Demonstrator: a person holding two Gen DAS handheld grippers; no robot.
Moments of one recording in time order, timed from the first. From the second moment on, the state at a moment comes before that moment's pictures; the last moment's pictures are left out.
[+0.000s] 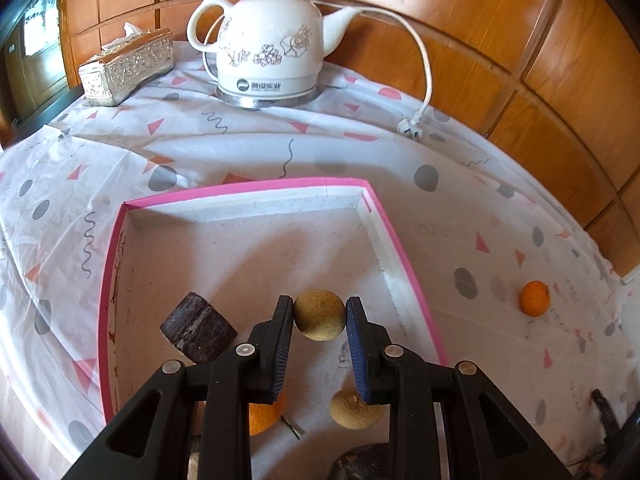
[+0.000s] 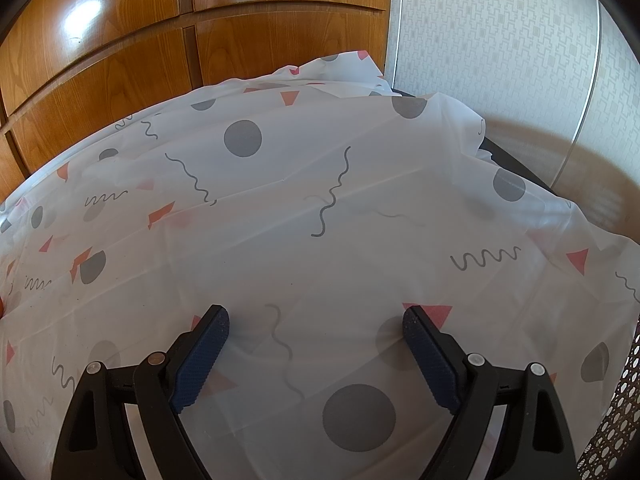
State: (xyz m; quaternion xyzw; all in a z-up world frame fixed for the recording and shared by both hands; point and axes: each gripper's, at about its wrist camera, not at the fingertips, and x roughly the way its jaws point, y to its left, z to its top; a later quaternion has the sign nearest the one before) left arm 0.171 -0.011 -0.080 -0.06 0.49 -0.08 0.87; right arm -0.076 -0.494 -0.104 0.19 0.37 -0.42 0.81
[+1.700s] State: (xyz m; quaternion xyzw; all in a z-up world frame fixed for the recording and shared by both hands) left arm 0.063 0.023 -0.051 -0.10 0.45 -0.04 0.89; right arm -0.076 -0.495 -0.104 0.19 0.37 -0.41 0.81
